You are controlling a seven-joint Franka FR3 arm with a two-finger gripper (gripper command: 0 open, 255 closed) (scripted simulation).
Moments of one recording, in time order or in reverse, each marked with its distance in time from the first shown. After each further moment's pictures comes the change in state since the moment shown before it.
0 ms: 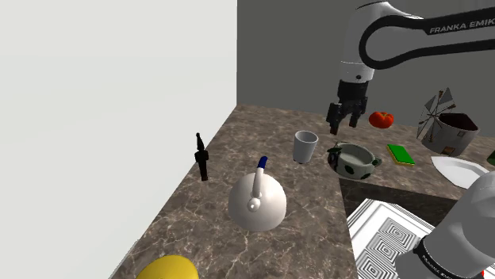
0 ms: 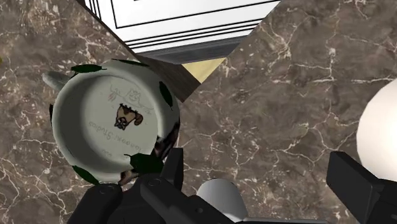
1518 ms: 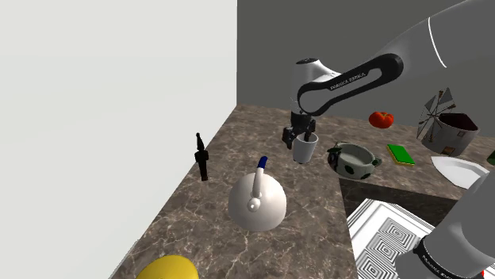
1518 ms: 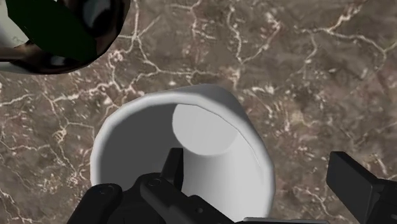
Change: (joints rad) arm -0.010 0.547 0.037 0.155 -0.123 0.455 0.107
